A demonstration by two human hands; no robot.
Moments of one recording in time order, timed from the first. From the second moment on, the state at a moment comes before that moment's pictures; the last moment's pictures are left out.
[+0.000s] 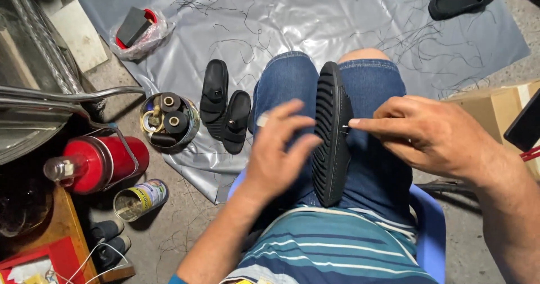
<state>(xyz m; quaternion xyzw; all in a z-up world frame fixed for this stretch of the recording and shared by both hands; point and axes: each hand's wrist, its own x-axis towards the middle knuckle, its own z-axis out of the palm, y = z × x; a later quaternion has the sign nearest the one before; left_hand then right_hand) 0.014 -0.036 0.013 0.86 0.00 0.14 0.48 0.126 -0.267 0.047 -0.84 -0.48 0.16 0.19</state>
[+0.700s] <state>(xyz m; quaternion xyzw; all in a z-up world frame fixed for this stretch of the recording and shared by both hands) 0.003 -0.087 0.001 0.83 0.00 0.24 0.50 0.110 -0.244 0.072 -0.87 -0.47 0.15 -0.05</state>
